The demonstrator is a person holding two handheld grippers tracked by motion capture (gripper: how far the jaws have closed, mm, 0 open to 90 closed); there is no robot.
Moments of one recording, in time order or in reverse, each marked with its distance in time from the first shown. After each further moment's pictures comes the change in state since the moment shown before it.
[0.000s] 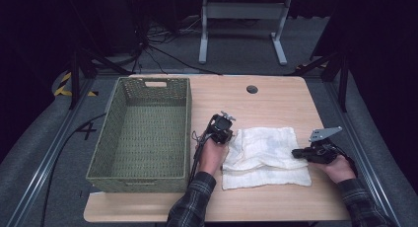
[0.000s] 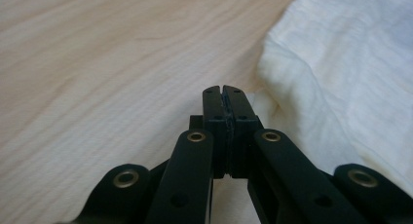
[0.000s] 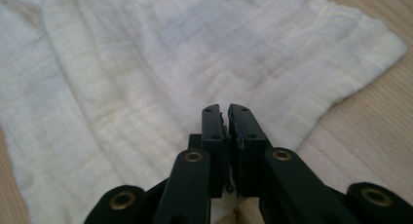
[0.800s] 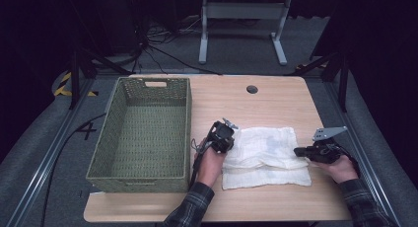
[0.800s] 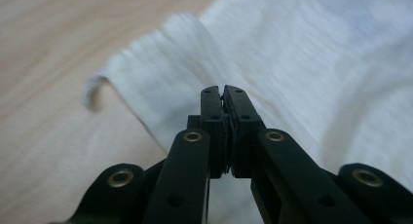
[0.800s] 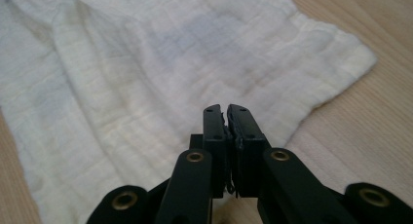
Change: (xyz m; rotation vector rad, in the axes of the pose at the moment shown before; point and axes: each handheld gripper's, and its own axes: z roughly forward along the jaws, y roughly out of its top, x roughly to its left) left arm -0.033 -0.019 -0.031 0.034 -0.035 0.070; right arm 0.002 0.001 -0.010 -0.031 -0.010 0.006
